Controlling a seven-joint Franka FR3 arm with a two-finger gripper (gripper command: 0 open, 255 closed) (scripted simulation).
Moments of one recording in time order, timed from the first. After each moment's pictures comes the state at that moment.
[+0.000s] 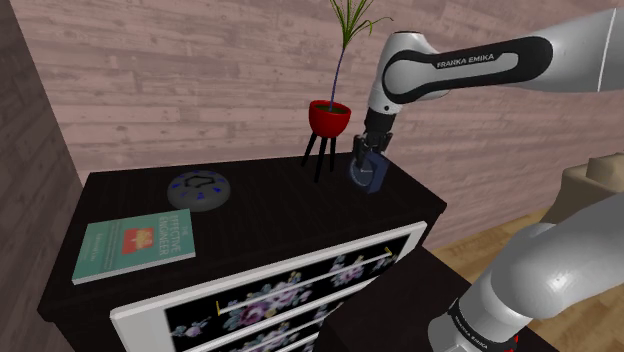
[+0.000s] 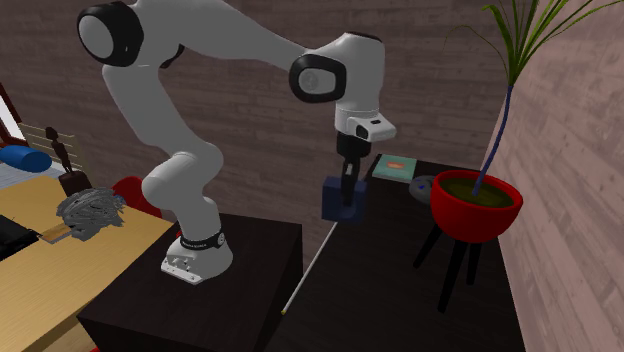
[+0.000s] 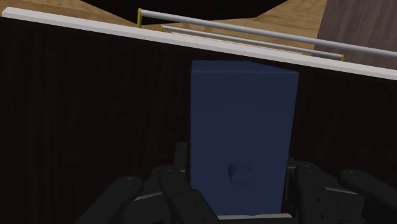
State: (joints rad) arm -0.01 -0.36 0.02 -2.32 0.00 1.95 0.05
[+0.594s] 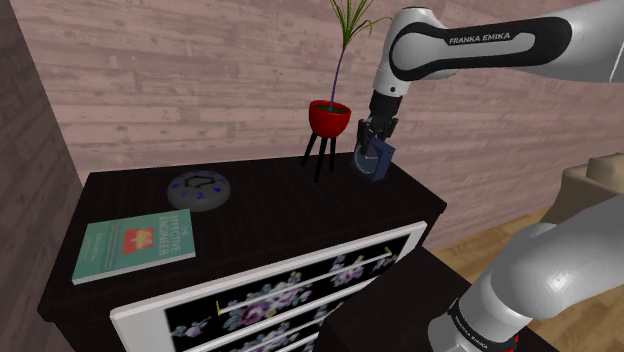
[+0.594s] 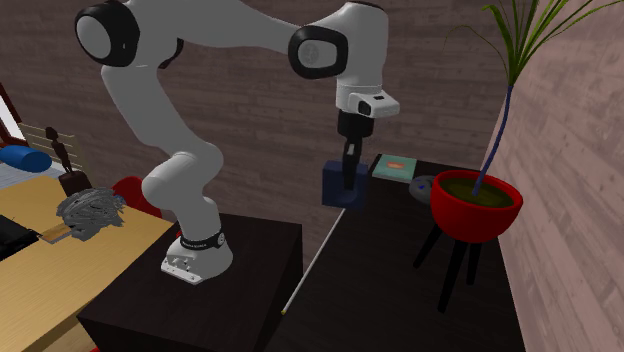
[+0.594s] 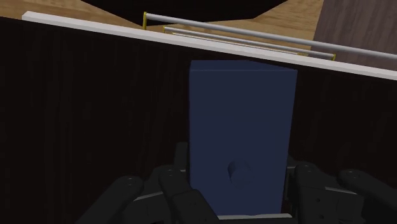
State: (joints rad) arm -0.01 -0.38 0.02 -2.22 0.00 1.83 0.05
